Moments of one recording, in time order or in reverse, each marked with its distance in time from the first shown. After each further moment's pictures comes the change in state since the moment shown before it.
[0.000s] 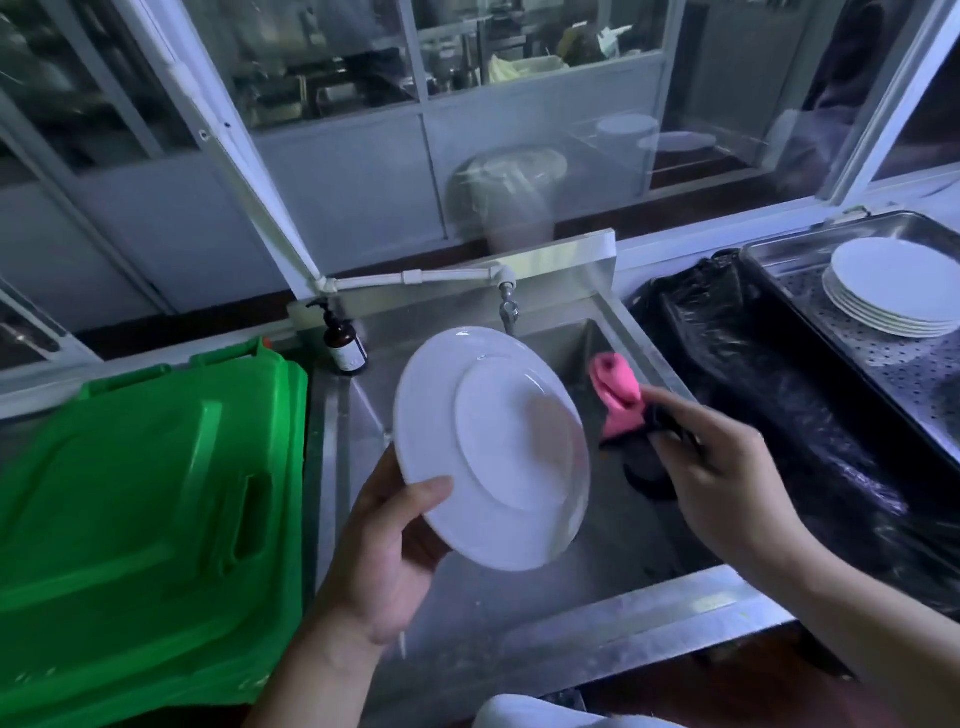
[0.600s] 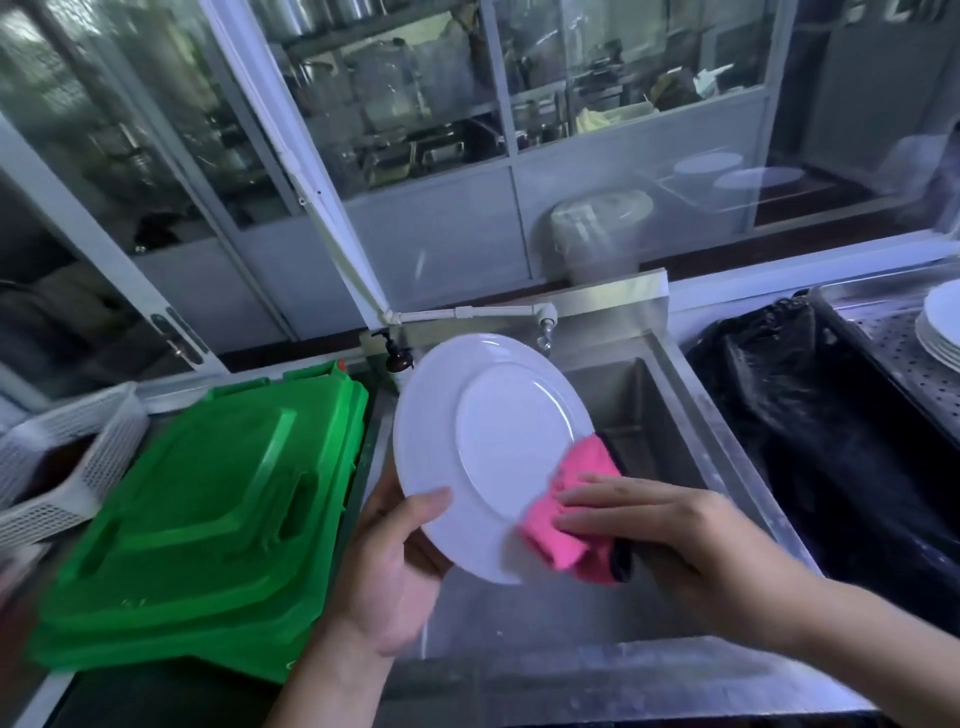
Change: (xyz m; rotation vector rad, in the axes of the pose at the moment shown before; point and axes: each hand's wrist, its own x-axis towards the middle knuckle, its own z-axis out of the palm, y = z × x) left_hand -0.022 -0.022 0.078 0.071 0.179 0.182; right_hand 0.001 0.026 -0.058 -0.082 -0.540 -0.646
